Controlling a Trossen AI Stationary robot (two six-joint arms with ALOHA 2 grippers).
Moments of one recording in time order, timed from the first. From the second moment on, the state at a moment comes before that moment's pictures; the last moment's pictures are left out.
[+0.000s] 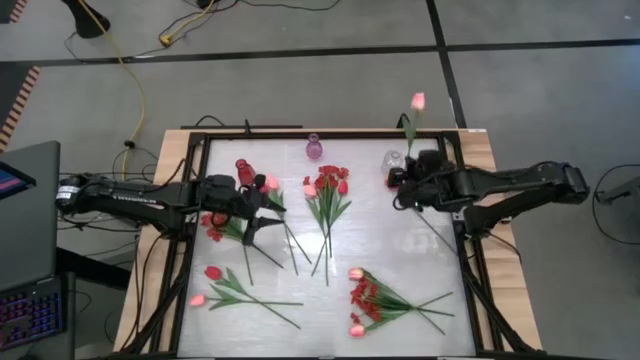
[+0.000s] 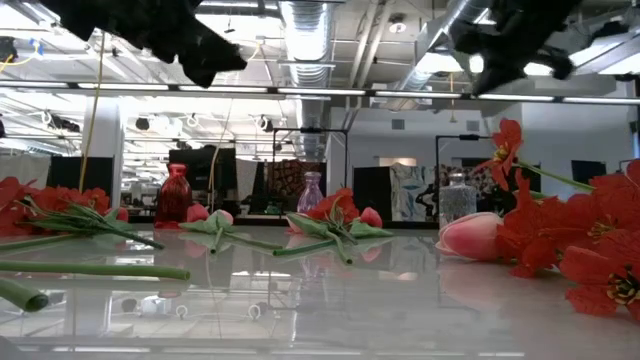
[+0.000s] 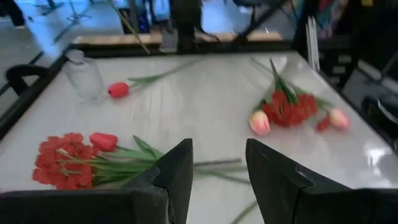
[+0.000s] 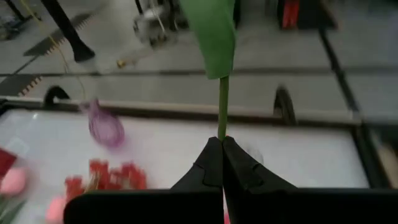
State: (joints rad) left arm 0.06 0.95 0.58 0.03 0.12 0.02; right arm 0.02 1.09 0.94 -0.86 1.09 1.12
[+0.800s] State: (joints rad) left arm 0.36 0.55 0.45 0.07 0.11 -0.20; right arm -0.50 1.03 0.77 -0.08 0.75 0.34
